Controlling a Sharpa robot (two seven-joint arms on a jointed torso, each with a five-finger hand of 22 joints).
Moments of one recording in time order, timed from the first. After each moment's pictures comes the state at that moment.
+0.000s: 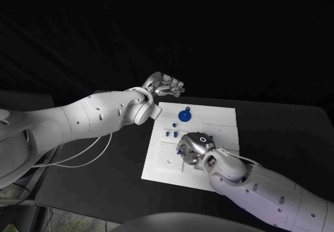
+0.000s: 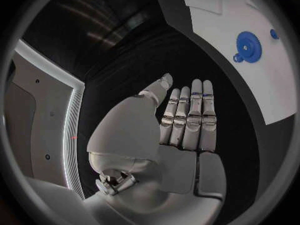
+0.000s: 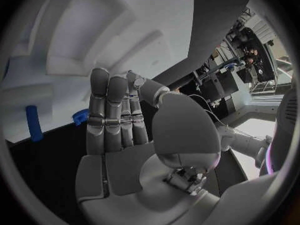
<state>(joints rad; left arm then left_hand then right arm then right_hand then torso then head) 1.22 -0.65 -0.05 1.19 -0.41 -0.39 0.28 1.35 -0.04 0.29 -0.12 0.10 1.05 0.15 0.07 0.06 1.08 0.14 0.06 0.06 1.20 0.11 0.07 0.08 0.07 1.04 0.09 0.07 0.32 0.82 -0.46 0.08 1.39 -1.93 -0.33 -0.28 1.27 -0.14 0.68 -0.24 0.12 1.29 0.07 0.06 0.07 1.37 0.02 0.06 0.06 1.46 -0.07 0.69 0.77 0.11 1.44 -0.09 0.37 1.09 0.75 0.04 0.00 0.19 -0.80</state>
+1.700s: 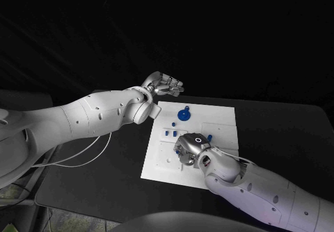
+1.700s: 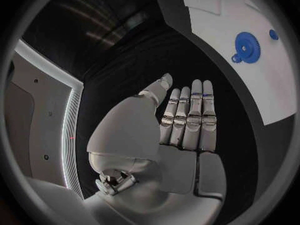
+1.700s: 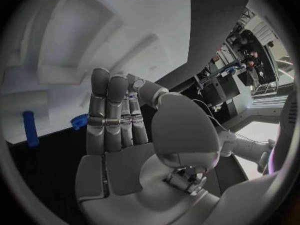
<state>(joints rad) 1.22 -0.64 -0.05 1.18 -0.41 -0.38 0.27 1.35 -0.04 0.28 -0.12 0.10 1.05 0.15 0.07 0.06 1.08 0.14 0.06 0.06 1.19 0.11 0.07 0.08 0.07 1.04 0.09 0.07 0.29 0.83 -0.43 0.06 1.39 -1.95 -0.29 -0.33 1.26 -0.14 0.68 -0.24 0.13 1.21 0.10 0.06 0.07 1.28 0.05 0.06 0.06 1.45 -0.06 0.69 0.76 0.12 1.44 -0.09 0.33 1.12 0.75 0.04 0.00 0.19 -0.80</state>
